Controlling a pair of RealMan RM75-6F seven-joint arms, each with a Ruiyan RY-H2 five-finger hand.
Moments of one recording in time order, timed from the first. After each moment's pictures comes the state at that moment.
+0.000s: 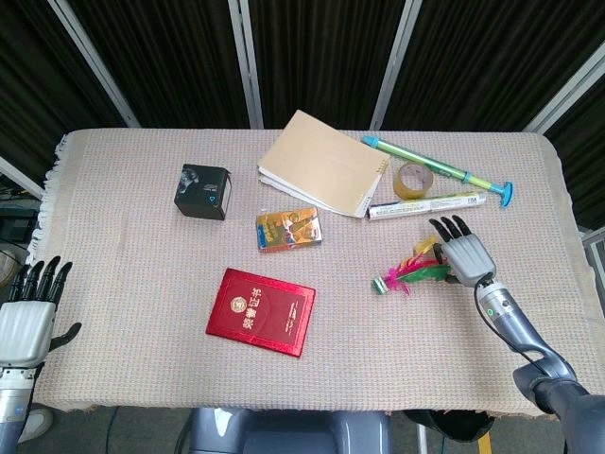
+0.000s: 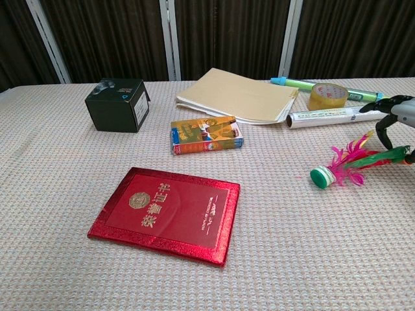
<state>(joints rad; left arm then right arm) -0.10 -1.25 -0.05 -1.54 1.47 1.48 0.35 0.60 -1.65 0.01 -0.56 -1.62 1.04 0.34</state>
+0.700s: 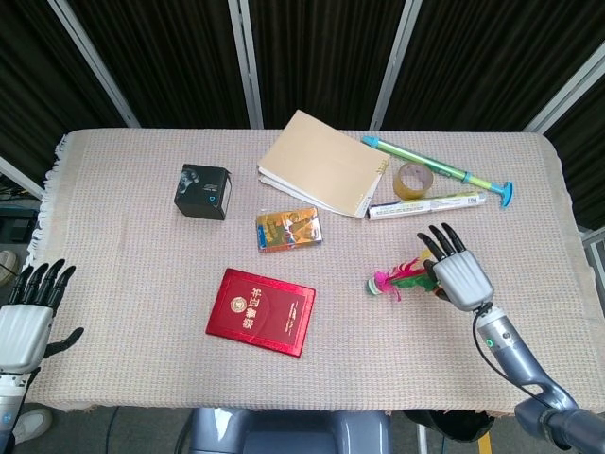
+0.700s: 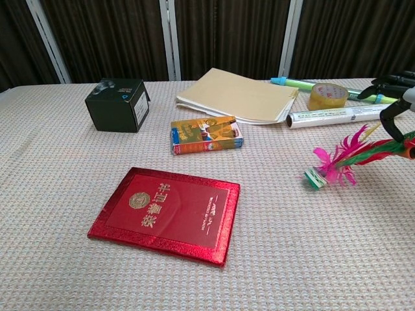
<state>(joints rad) -0.10 -1.18 -0.01 -1.56 1.56 1.50 0.20 0.49 -1.47 0.02 -1.06 -1.63 1.32 -0.04</state>
